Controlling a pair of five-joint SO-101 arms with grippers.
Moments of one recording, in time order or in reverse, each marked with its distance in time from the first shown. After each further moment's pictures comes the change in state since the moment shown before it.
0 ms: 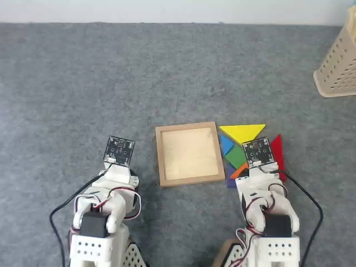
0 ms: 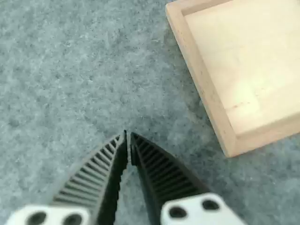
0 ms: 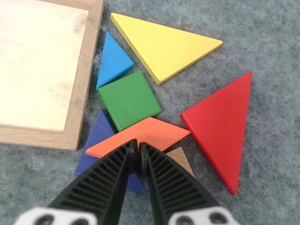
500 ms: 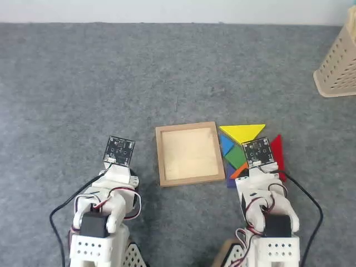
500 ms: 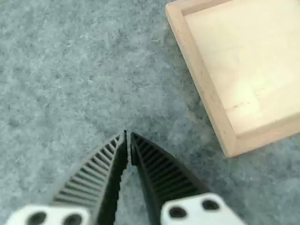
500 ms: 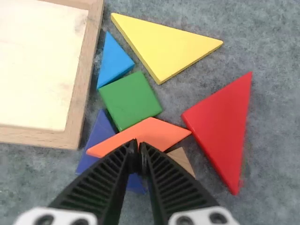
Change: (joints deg) left arm 0.0 0.0 0.0 0.0 0.0; right arm -1.5 0.0 0.0 1.2 0.0
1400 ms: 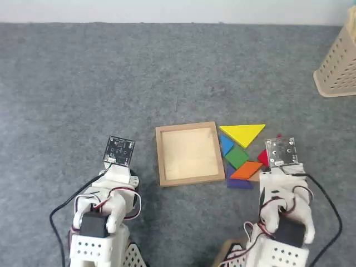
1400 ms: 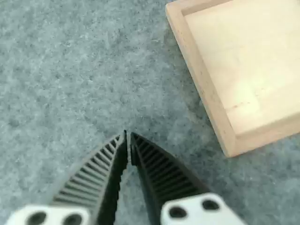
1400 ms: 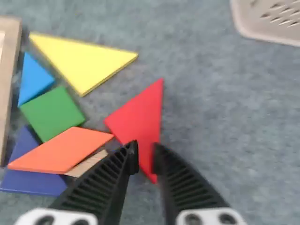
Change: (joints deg) left arm 0.0 0.0 0.0 0.0 0.0; right arm 18.0 -0.2 -9.6 0.3 10.4
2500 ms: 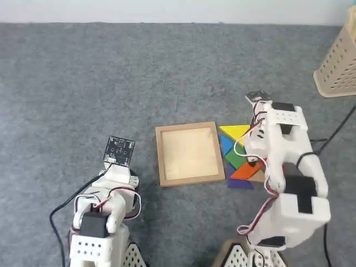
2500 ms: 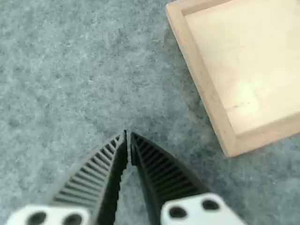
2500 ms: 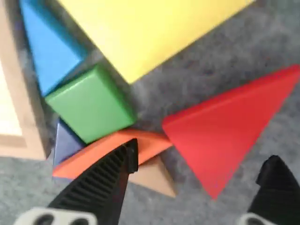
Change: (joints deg) left arm 0.0 0.0 0.0 0.0 0.0; right arm -10.9 111.9 -62.6 6.7 -7.7
